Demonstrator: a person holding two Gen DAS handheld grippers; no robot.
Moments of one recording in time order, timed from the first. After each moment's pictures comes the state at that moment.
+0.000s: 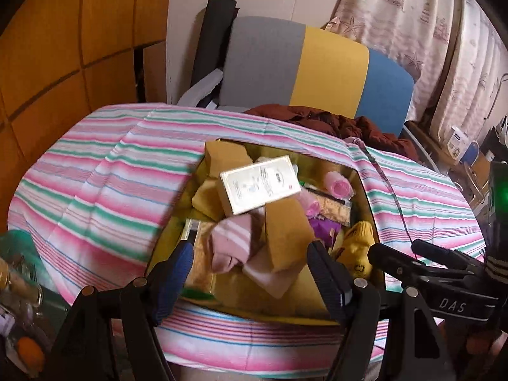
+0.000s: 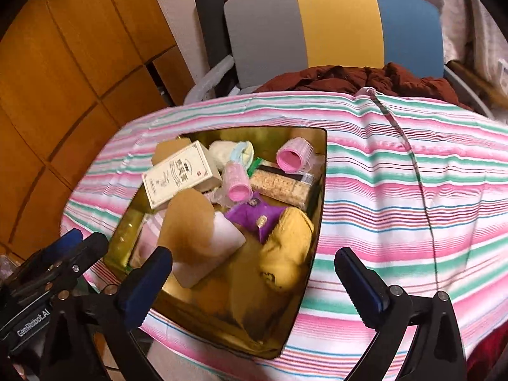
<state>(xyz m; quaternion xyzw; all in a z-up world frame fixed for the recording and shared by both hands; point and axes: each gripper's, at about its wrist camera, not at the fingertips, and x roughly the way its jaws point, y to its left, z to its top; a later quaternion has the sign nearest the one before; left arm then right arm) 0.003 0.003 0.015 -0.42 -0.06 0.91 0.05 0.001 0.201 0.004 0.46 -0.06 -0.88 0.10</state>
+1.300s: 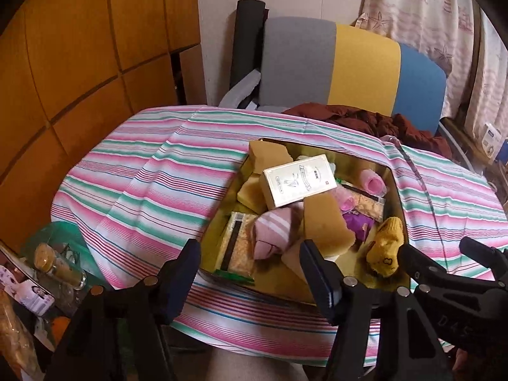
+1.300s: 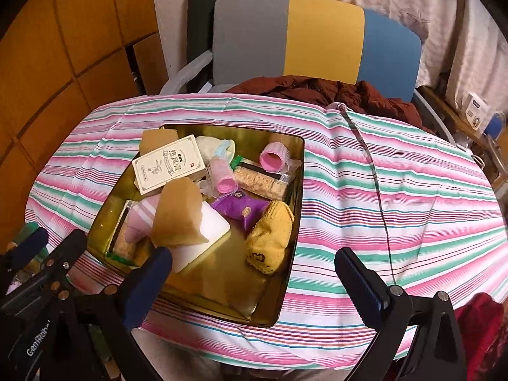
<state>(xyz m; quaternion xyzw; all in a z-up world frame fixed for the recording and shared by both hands) 0.022 0.001 0.033 -0.42 -0.02 0.91 -0.05 0.022 0.168 0.034 0.46 0.02 -0.89 0.01</state>
